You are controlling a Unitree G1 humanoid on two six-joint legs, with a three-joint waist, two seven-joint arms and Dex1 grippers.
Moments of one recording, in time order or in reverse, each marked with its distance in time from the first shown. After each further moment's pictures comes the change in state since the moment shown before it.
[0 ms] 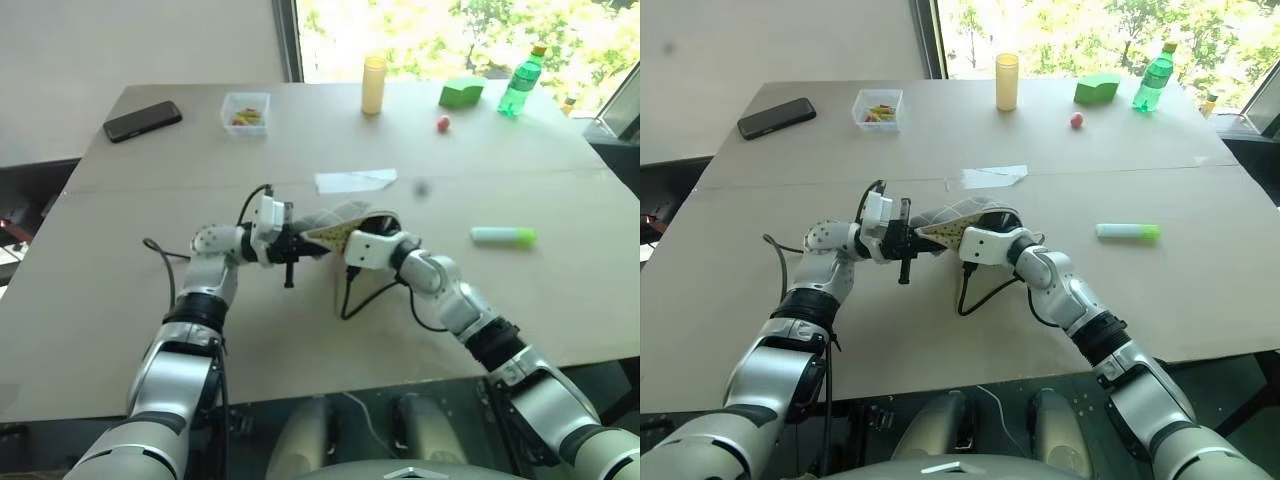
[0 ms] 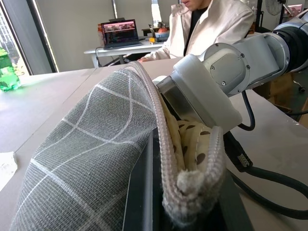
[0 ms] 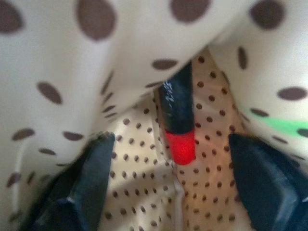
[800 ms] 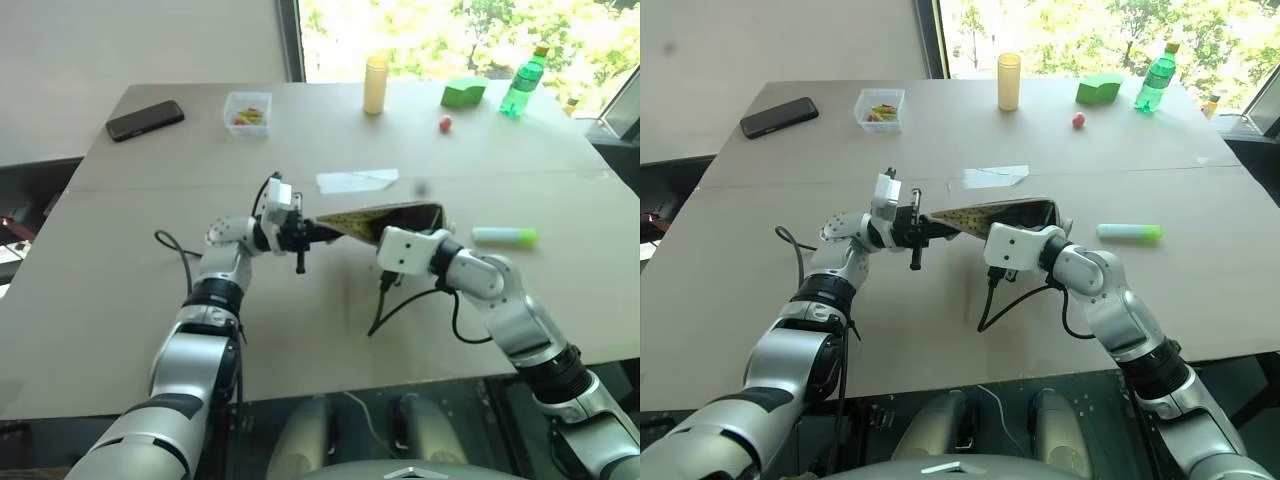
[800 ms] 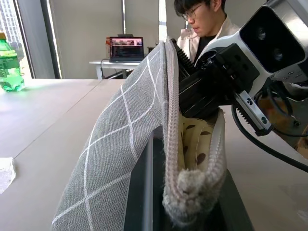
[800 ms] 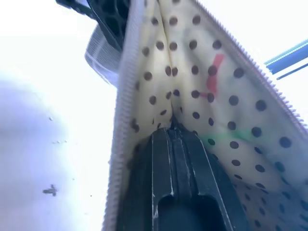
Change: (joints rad) left arm -0.126 -0.068 0.084 0.171 0.033 0.071 -0.016; right arm 0.176 -0.197 -0.118 -0.612 0.162 0.275 0.357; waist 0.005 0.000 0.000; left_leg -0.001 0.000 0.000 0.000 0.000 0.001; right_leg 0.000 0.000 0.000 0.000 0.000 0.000
